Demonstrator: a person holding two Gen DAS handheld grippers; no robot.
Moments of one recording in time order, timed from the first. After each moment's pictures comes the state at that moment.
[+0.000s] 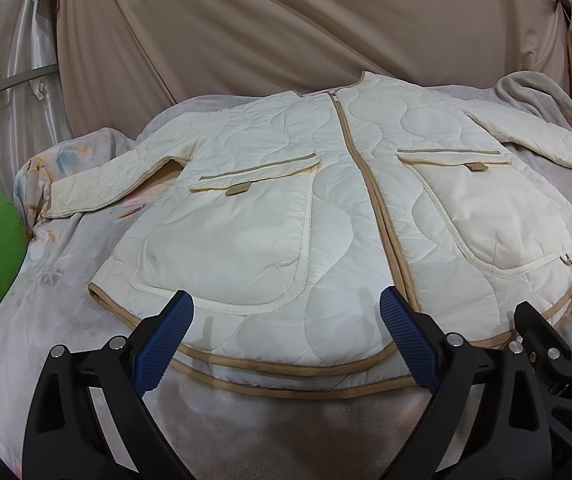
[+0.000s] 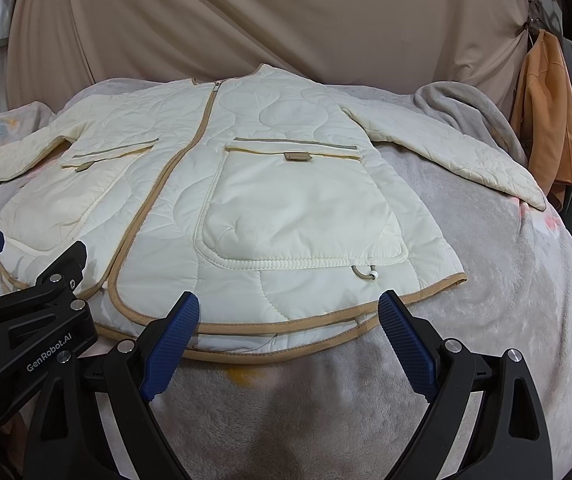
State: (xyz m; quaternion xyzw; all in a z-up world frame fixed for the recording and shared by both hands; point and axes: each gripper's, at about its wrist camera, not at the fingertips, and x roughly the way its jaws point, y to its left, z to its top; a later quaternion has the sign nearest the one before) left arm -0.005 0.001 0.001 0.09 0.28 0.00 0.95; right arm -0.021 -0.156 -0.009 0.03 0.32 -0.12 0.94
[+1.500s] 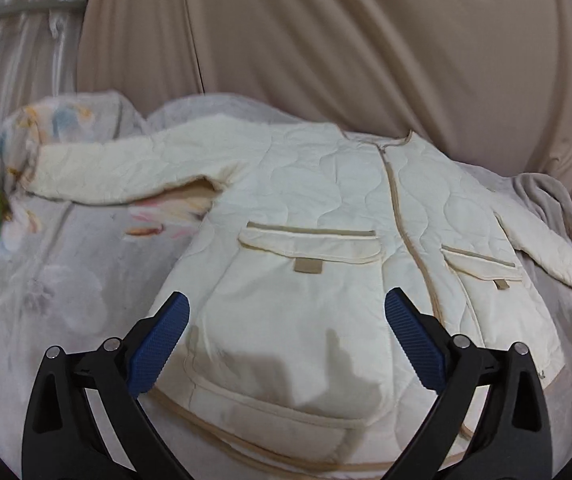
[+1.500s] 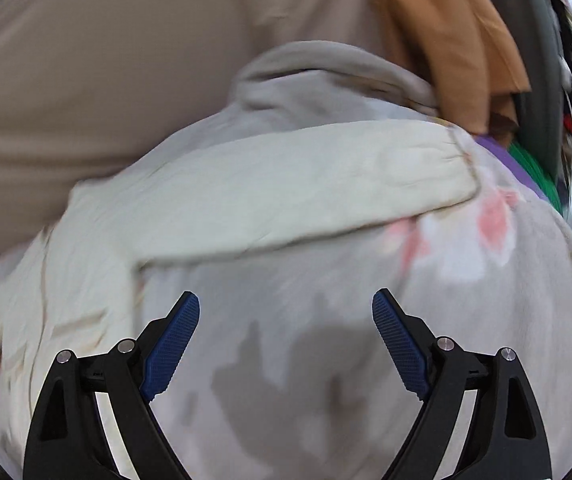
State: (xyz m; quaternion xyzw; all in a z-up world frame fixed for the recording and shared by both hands) left arm 0.077 0.121 0.055 -0.06 0.30 -0.05 0.95; right arm 0.025 -0.523 0.016 0.28 0.28 -0.22 0.89
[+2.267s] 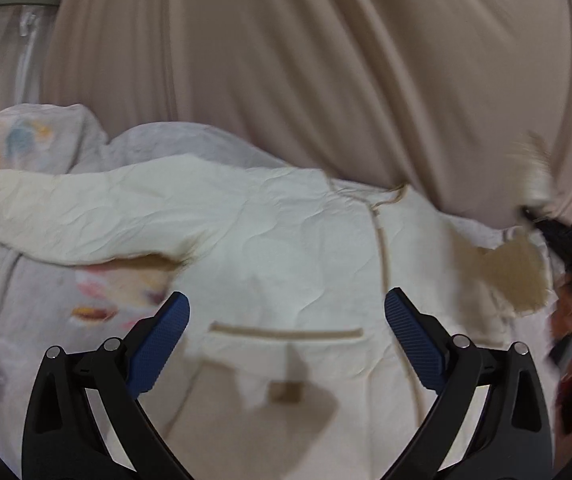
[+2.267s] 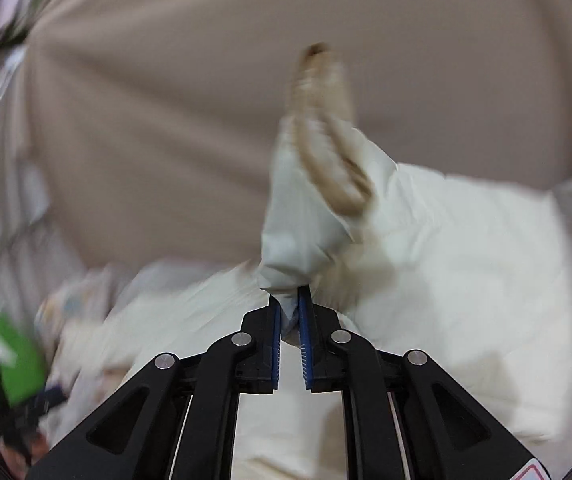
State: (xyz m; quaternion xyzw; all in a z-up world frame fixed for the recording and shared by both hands) left arm 0.173 0.108 0.096 -0.10 0.26 -0.10 0.96; right arm 0.241 -0.283 0.130 0.15 0.18 0.16 0.96
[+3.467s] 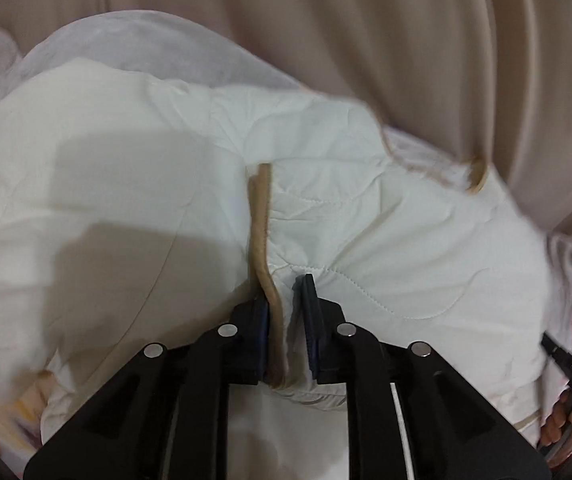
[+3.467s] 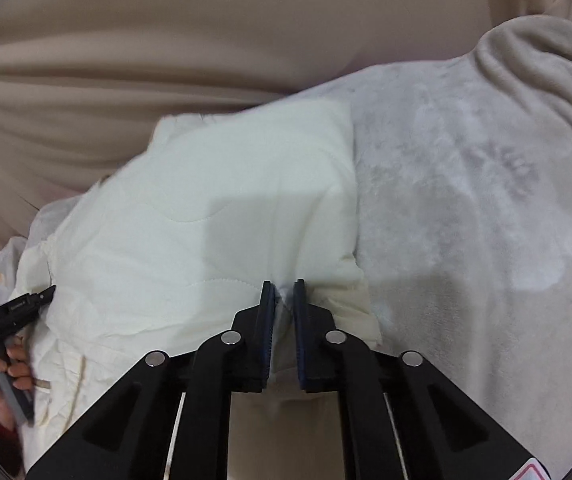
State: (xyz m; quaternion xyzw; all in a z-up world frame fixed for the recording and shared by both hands) left arm 0.394 0.082 0.013 -0.15 0.39 -0.13 0.90; right arm 0.246 -0.380 0.024 0.21 0.33 -0.02 0.92
